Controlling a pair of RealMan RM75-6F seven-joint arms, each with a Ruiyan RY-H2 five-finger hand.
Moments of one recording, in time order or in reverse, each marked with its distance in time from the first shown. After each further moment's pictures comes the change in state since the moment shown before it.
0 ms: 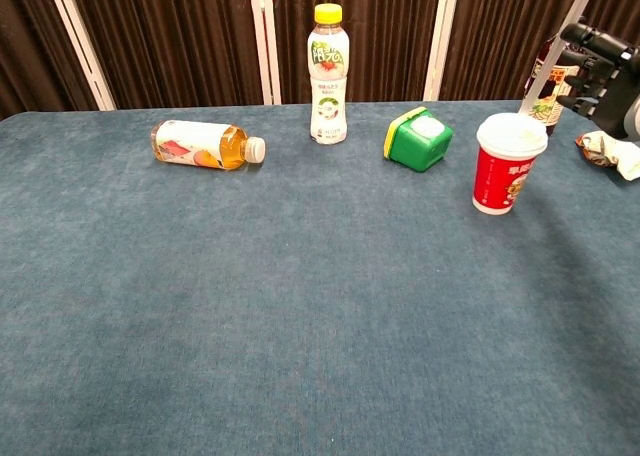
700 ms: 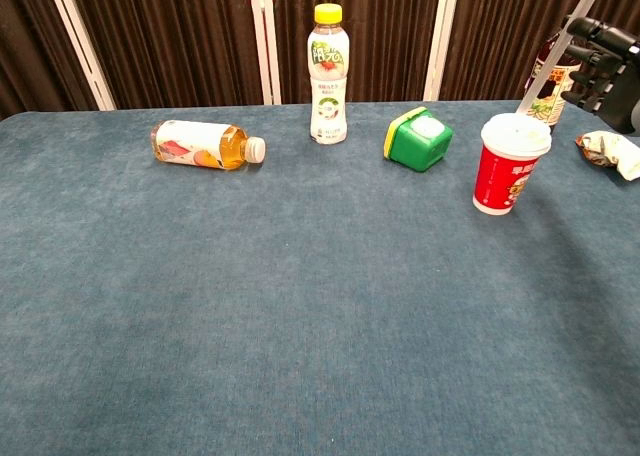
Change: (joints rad) left arm 0.000 0.000 0.000 -0.001 -0.001 0.000 0.001; right arm -0.011 0.015 0.011 -0.015 0.002 -0.010 0.004
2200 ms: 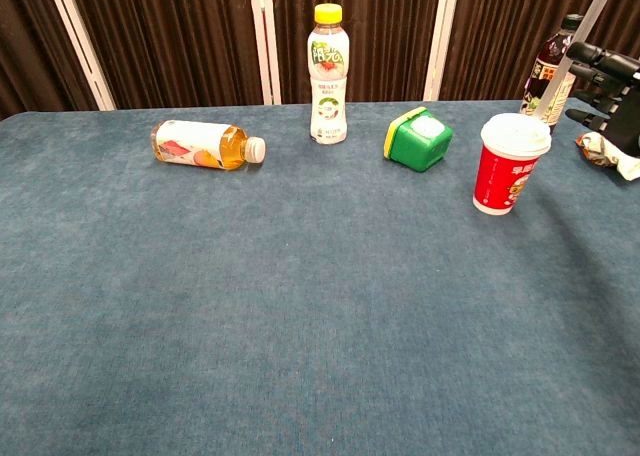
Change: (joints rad) left arm -0.001 0.001 0.000 -0.002 -0.003 -0.002 0.001; right arm -0.034 -0.008 -0.045 0.046 -0.071 -0.029 0.054
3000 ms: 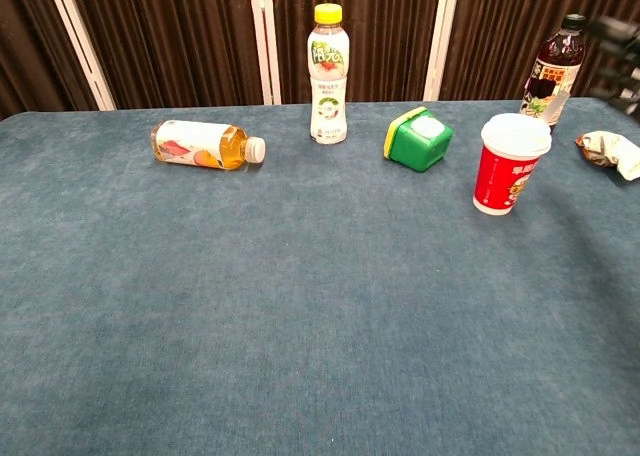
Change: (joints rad) left arm 0.000 0.001 0.000 -0.001 0.000 0.000 -0.002; right arm -0.052 0.056 -0.011 -0.046 -0.106 0.032 0.039
